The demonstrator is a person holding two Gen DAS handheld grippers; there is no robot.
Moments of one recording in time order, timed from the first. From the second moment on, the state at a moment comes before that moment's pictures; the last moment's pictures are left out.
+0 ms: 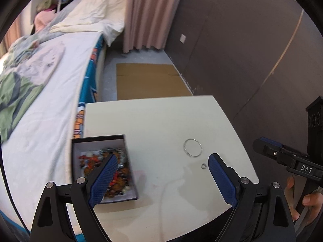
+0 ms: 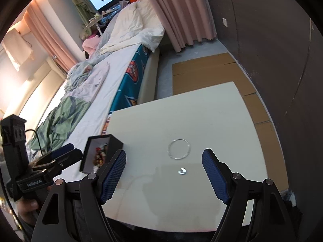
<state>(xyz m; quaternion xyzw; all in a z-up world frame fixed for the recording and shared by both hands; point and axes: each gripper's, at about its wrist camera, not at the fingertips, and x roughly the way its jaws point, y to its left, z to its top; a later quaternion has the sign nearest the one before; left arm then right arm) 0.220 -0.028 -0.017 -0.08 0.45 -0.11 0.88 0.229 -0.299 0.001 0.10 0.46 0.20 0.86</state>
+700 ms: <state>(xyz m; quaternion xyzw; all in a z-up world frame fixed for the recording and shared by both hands) 0.281 -0.118 -0.073 -0.03 0.57 -0.08 0.82 0.254 -0.382 -0.076 0.17 0.47 0.20 0.84</state>
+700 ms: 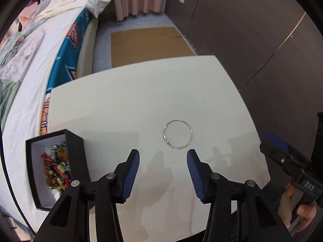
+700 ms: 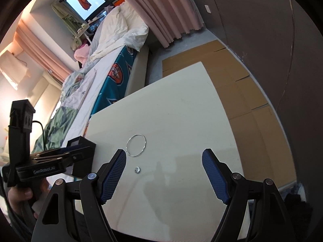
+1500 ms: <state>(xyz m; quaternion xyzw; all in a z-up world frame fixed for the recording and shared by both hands) 0.314 -0.154 -0.137 0.02 0.61 -0.01 0.79 0.257 -0.408 -0.100 0.16 0.48 0.17 0.84</state>
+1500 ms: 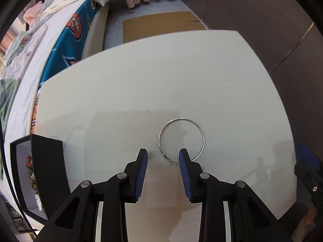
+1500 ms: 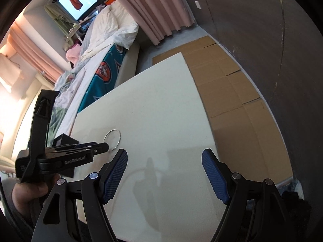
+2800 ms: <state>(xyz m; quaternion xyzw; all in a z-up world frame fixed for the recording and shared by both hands) 0.291 -0.151 -0.131 -0.05 0.65 -0.05 0.76 0.259 -0.400 -0.108 0.14 0.50 0.16 0.84</state>
